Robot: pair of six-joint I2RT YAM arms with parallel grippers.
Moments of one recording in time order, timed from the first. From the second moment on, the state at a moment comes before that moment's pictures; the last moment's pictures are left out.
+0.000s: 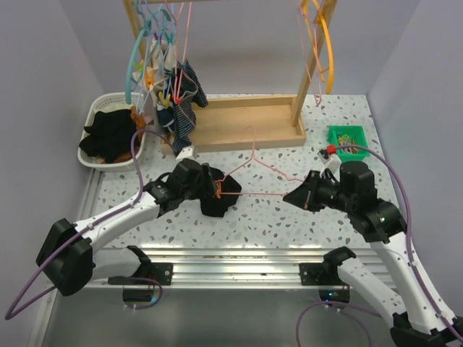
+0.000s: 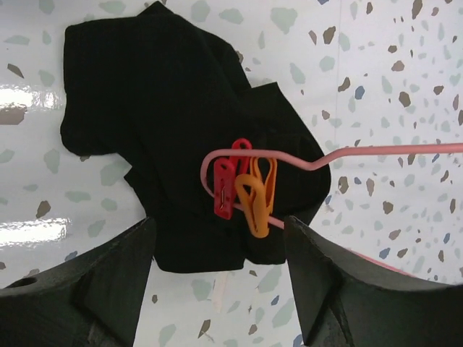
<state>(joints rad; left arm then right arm) -0.69 1.22 0.77 -0.31 -0.22 -0.78 0.39 0.70 0.95 -0.83 -0.41 0.63</state>
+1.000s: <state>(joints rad) -0.52 1.12 0.87 -0.05 -0.09 -0.51 0.39 0.79 1.14 -0.71 -0.49 0.74</state>
